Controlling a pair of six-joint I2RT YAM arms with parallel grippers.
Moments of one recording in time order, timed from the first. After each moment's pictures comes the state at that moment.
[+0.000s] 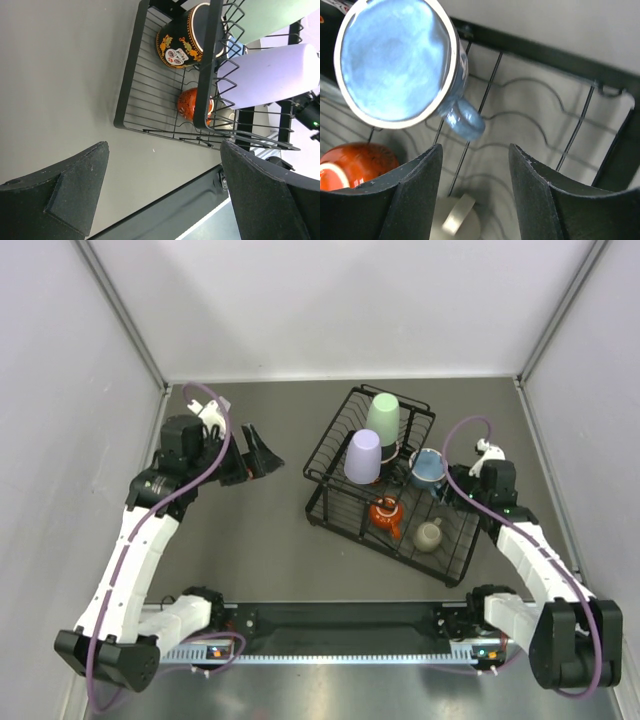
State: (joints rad) left arm -0.23 1.02 1.18 -0.73 0.41 -0.53; right arm 0.03 0.99 0.53 -0.21 -0.14 0.31
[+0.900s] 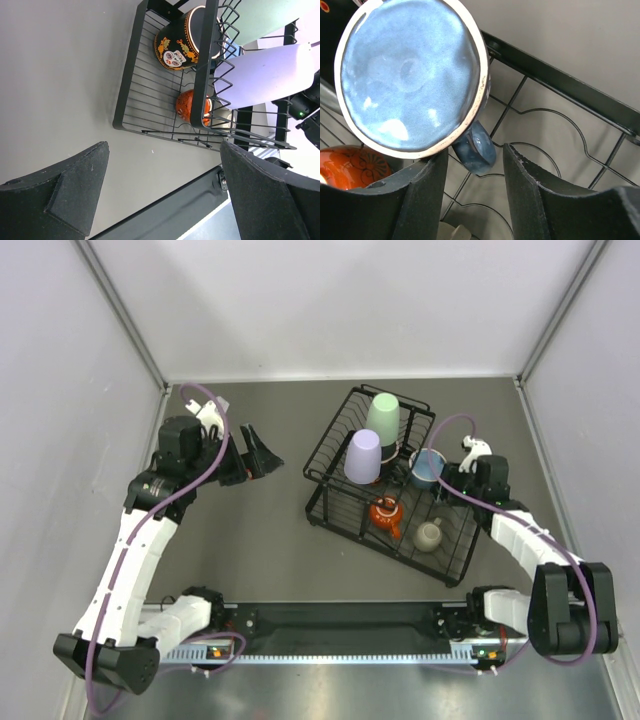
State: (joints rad) left arm -0.23 1.00 1.18 -0.72 0.40 -0.53; right arm 0.03 1.17 0.52 0.00 -0.24 0.19
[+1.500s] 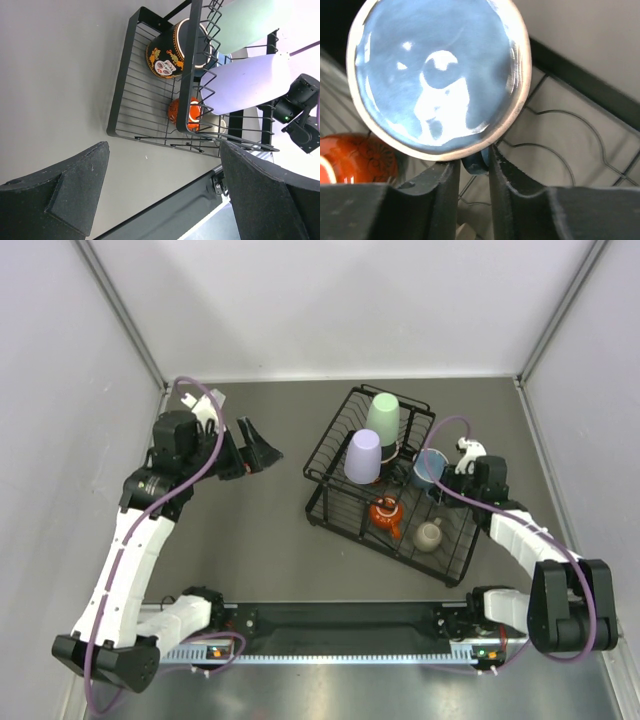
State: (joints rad) left arm -0.23 1.01 1.24 -0.73 0.41 -0.55; right arm 0.03 1.19 0.51 0.01 -0.30 0.15
